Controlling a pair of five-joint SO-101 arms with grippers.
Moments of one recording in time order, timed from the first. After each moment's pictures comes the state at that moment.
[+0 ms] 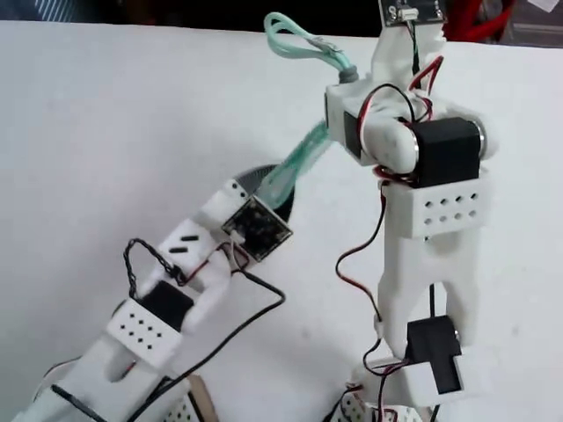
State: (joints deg) left arm 28.1 -54.6 70.7 6.9 -22.1; right arm -14.9 -3.3 -42.5 96.9 -0.7
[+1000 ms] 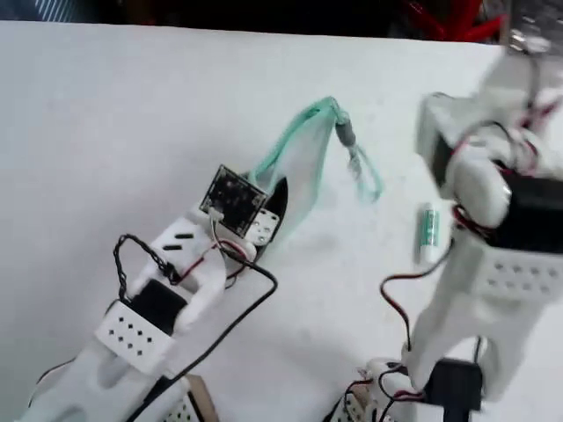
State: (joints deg) left arm 27.6 -55.4 65.5 20.6 -5.5; right arm 6.0 -16.7 -36.4 98.2 4.1
